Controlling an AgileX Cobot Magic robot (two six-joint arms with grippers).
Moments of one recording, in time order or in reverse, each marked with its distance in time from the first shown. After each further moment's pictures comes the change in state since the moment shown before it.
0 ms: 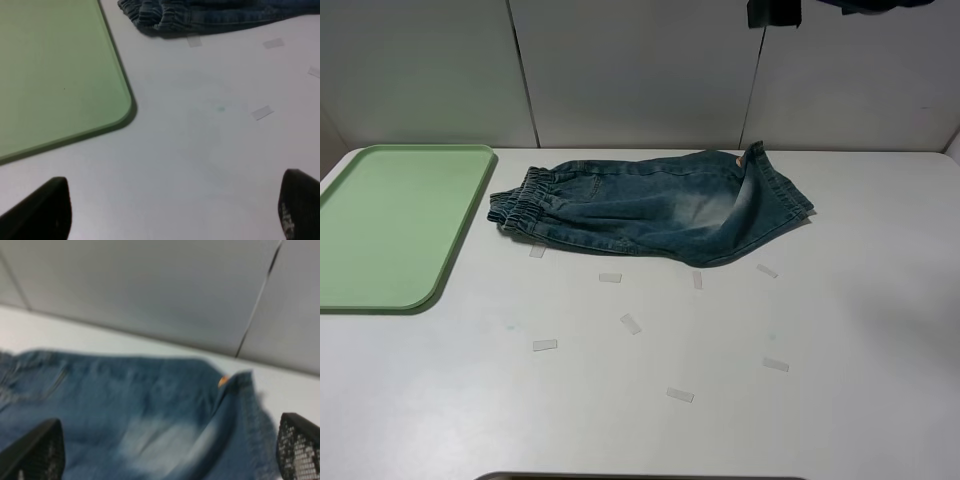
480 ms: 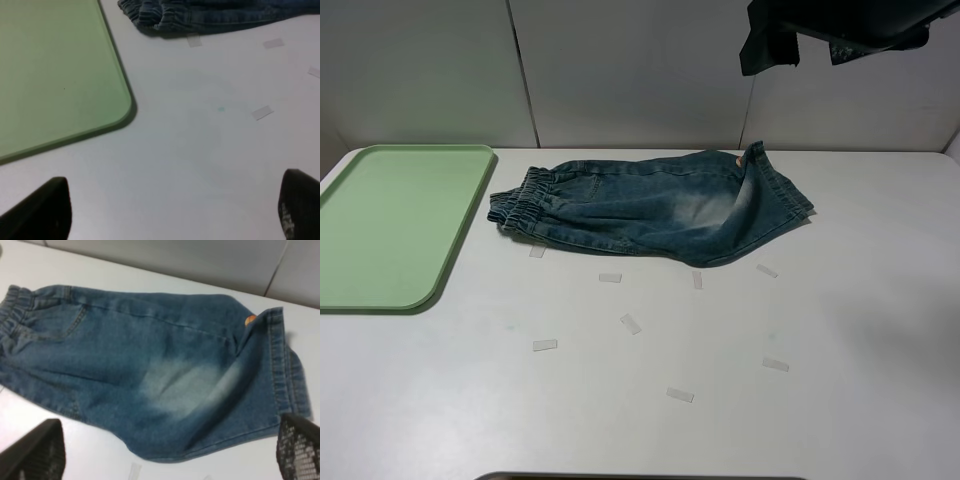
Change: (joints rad) left arm 0.000 0.000 0.000 0.000 0.000 0.000; right arm 0.000 0.000 0.000 0.154 0.122 -0.111
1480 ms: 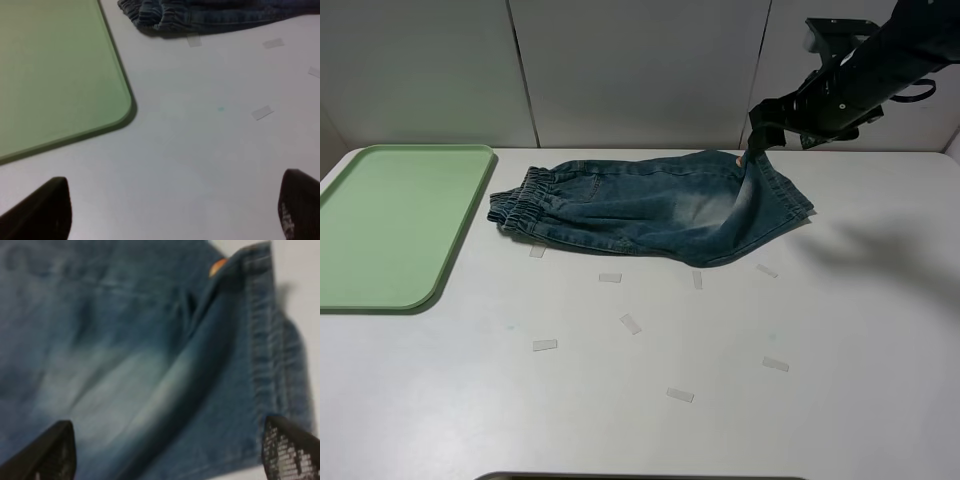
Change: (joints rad) left arm 0.000 0.000 0.000 0.000 0.000 0.000; right arm -0.352 0.477 -0.060 0.454 -0.228 -0.548
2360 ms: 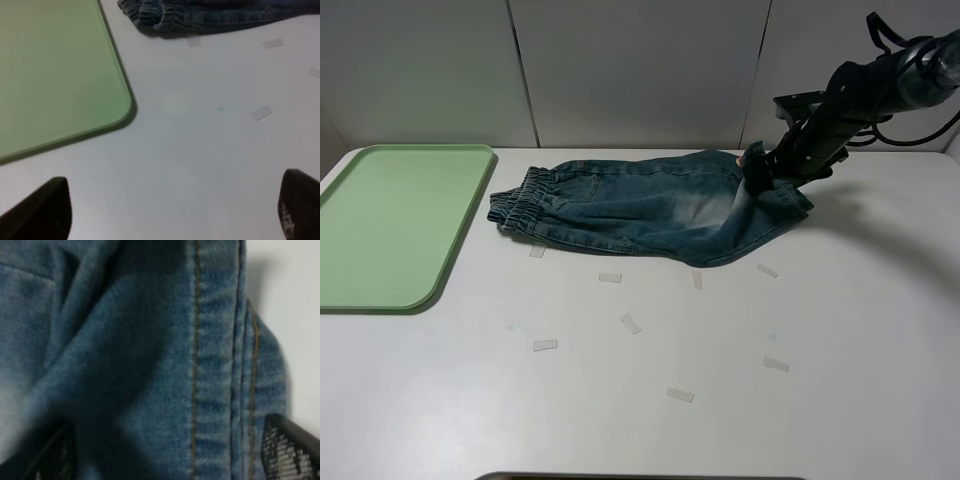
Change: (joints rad) left arm 0.000 0.000 0.000 0.000 0.000 0.000; right arm -0.063 0.415 -0.256 -0.140 -0.028 -0.033
